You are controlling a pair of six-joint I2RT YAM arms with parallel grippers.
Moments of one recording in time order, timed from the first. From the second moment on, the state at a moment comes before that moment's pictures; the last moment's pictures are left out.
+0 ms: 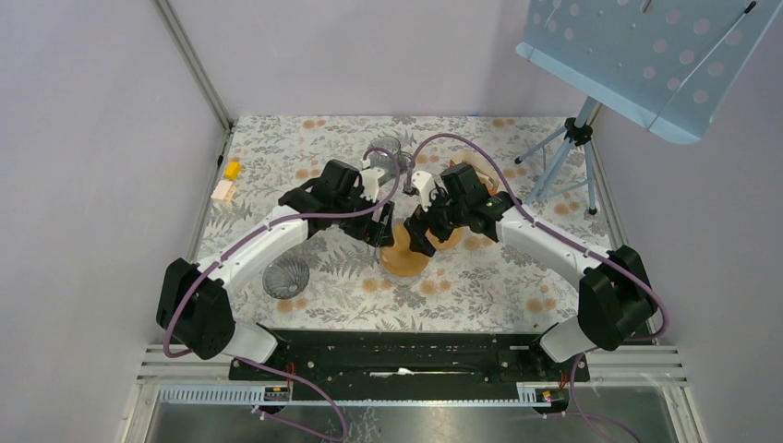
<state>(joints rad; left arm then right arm) -0.57 1.42 1.12 -0.58 0.36 -0.15 0.63 1.52 1.09 -0.42 -0.40 -0.24</state>
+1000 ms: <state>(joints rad) -0.50 1.36 1.18 -0.65 0.47 -0.08 0.60 1.42 1.18 -0.54 -0.54 -0.32</state>
